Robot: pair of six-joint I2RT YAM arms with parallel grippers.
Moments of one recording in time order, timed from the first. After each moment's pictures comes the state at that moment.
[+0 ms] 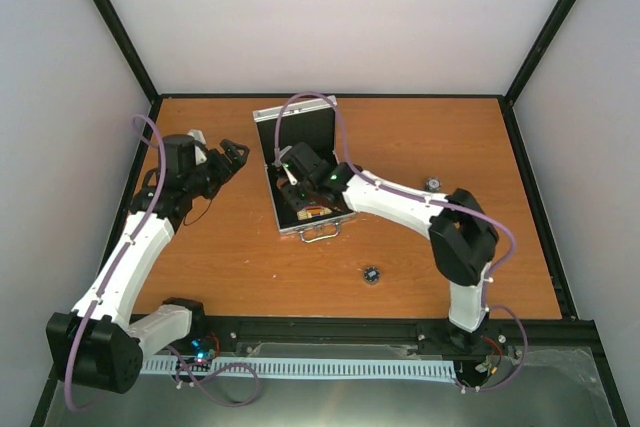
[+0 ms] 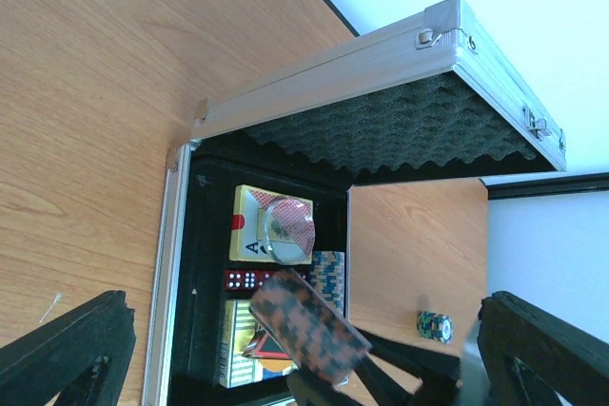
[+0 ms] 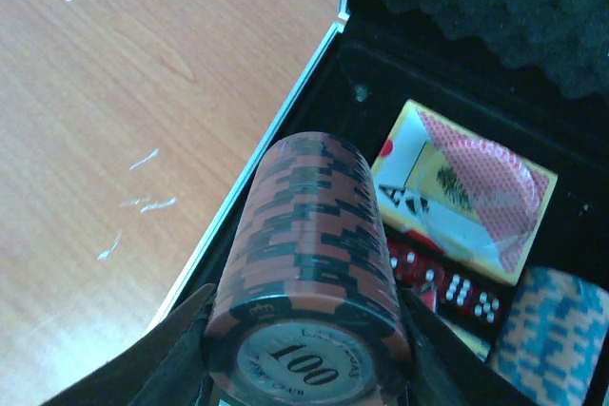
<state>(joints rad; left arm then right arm) -0.15 1.06 0.91 -0.44 0.26 -0.88 0.92 1.86 1.46 -0.47 0.10 0.13</state>
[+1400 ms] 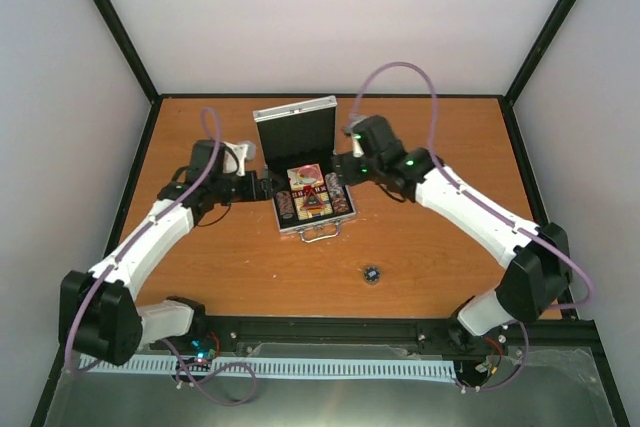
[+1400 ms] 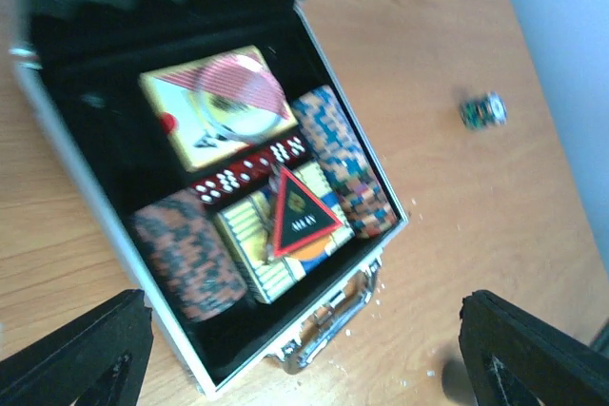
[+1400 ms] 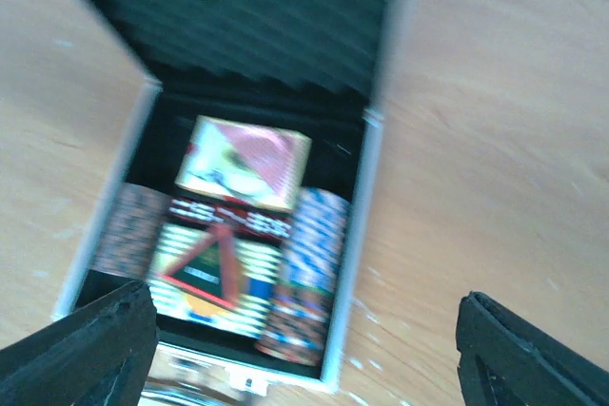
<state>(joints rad) -0.24 1.18 0.87 -0.42 0.45 -0.40 0.75 1.53 1.38 -0.58 0.13 0.20</state>
